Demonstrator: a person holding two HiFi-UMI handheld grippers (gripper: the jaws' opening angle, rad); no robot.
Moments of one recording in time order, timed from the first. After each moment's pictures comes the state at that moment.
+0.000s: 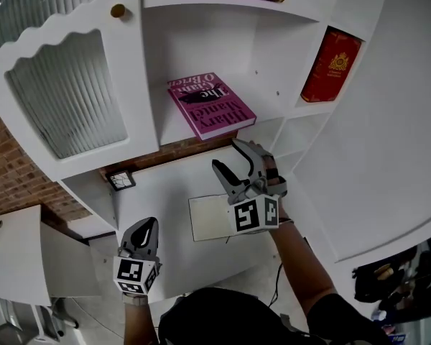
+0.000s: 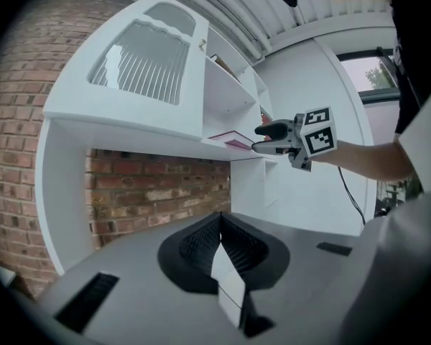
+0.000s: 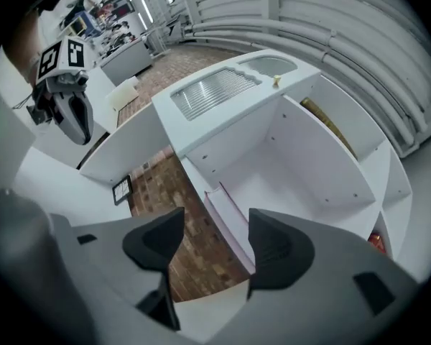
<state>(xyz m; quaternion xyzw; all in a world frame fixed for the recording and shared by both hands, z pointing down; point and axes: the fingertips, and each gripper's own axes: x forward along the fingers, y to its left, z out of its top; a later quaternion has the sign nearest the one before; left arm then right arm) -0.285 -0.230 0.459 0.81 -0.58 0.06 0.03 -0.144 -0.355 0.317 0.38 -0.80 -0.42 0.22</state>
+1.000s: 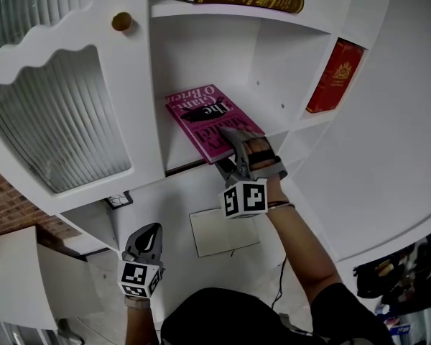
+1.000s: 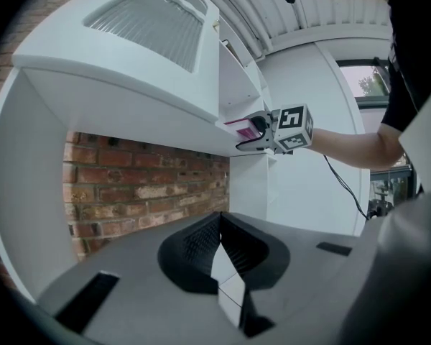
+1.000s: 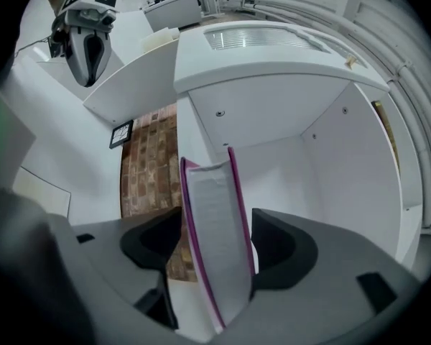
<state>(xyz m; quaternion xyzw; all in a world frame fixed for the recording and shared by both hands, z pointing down) -0.306 -0.299 0.472 0.84 -0.54 0.06 0.04 -0.184 -0.456 0.323 0.35 -0.68 -0.53 0.37</state>
